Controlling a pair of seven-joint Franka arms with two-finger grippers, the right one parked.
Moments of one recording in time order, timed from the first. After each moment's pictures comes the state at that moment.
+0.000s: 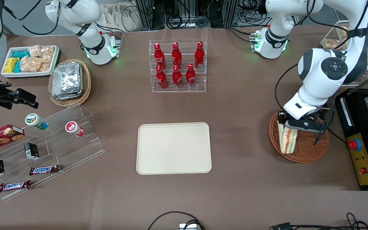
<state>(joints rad) -0.09 0.05 -0.12 -2.14 0.08 2.34 -0.03</state>
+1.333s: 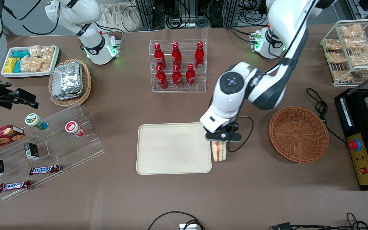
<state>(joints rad) -0.41 0.53 -0.26 -1.54 0.24 2.14 -0.67</state>
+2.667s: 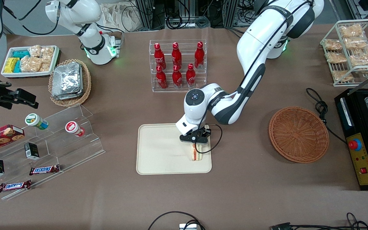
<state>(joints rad) -0.52 0.80 -0.26 -1.50 0.43 2.35 -0.83</state>
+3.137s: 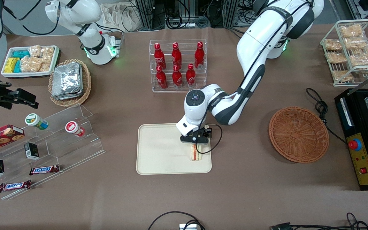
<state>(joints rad) -0.52 0.81 -0.25 -1.49 0.43 2.36 -0.87</state>
